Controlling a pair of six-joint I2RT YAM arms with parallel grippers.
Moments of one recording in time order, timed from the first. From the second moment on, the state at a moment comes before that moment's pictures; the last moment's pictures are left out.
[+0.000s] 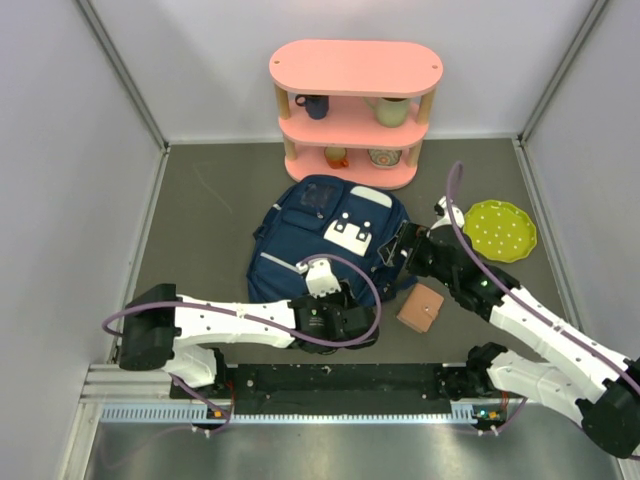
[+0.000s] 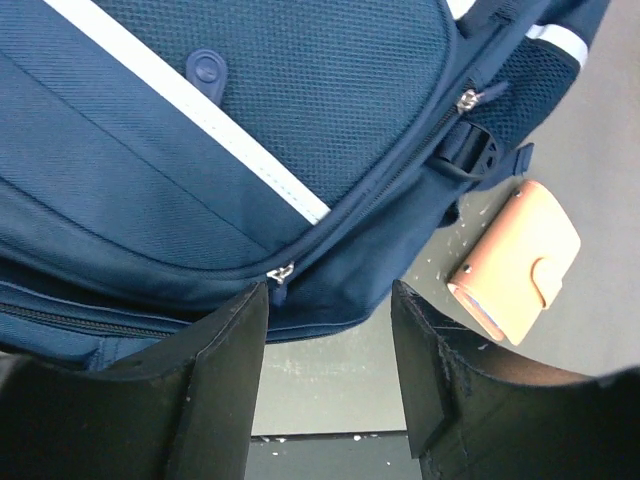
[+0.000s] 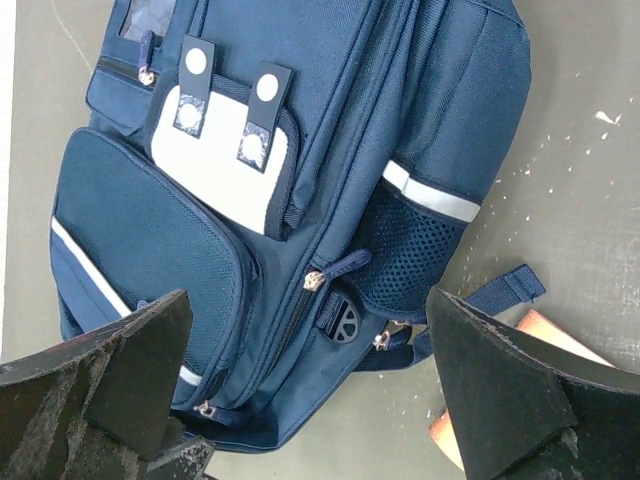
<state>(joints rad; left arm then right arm) -1.42 1.48 1.03 -0.69 -0.83 -1.56 0.64 0.91 0.67 -0.30 0.18 0.75</state>
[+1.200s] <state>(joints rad) -1.42 1.58 0.99 -0.68 -0.84 -1.60 0.64 0.95 0.63 -0.28 0.15 0.75</state>
